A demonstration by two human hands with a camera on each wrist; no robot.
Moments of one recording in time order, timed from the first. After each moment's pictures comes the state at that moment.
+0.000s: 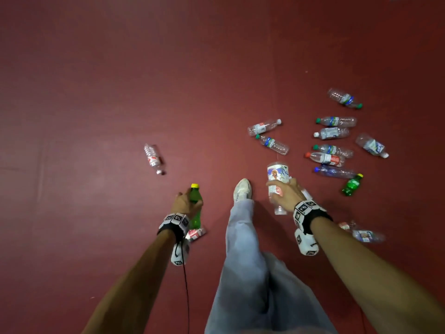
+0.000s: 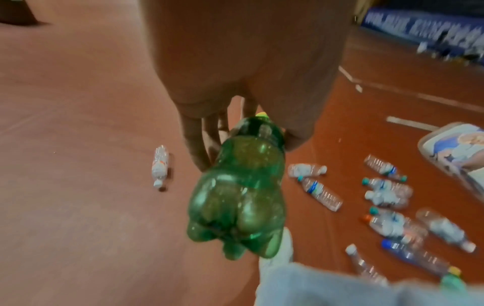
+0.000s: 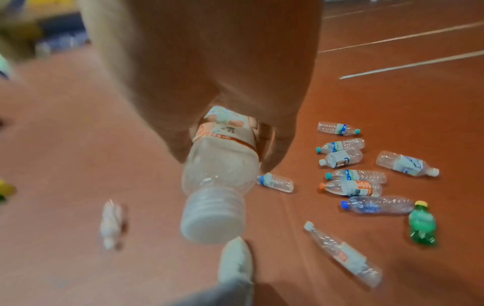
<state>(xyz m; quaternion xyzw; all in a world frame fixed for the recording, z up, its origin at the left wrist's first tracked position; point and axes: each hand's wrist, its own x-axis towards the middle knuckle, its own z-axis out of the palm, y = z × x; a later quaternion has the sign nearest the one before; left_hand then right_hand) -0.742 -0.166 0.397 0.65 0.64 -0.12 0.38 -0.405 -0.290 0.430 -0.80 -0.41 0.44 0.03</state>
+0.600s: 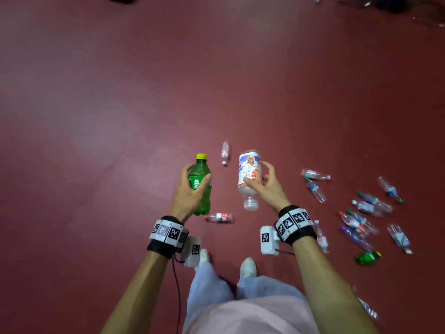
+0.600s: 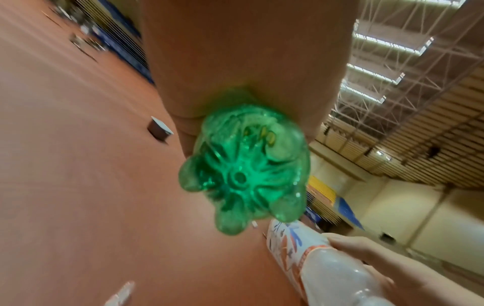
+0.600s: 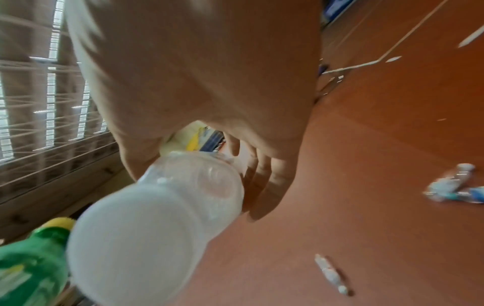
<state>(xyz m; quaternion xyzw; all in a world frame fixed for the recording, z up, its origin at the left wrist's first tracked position) -0.921 -0.434 0.797 0.44 0.72 0.38 0.38 -0.681 -0.379 0.759 -0.59 -0.48 0.58 0.28</state>
